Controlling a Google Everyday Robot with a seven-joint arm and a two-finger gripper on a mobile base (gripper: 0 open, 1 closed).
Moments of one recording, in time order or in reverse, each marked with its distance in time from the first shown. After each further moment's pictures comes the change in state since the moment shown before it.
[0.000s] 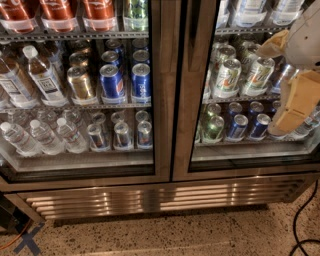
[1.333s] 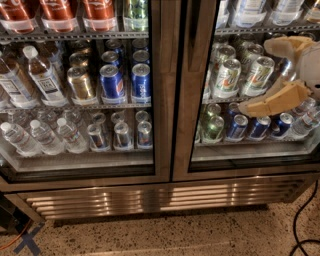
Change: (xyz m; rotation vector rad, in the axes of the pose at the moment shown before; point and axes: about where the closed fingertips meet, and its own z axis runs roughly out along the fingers) arm -0.017 -0.037 -0.003 0.333 -0.611 0.171
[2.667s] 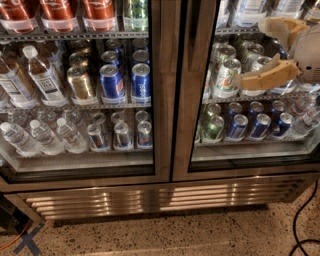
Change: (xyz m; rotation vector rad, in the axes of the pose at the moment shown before) arm -0.022 -0.045 0.015 0.022 -0.259 -0.006
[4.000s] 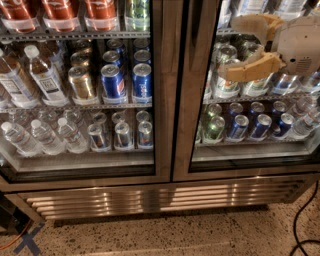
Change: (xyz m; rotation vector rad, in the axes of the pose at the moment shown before) arm -0.017 0.009 0.030 -0.141 -0.098 -0.008
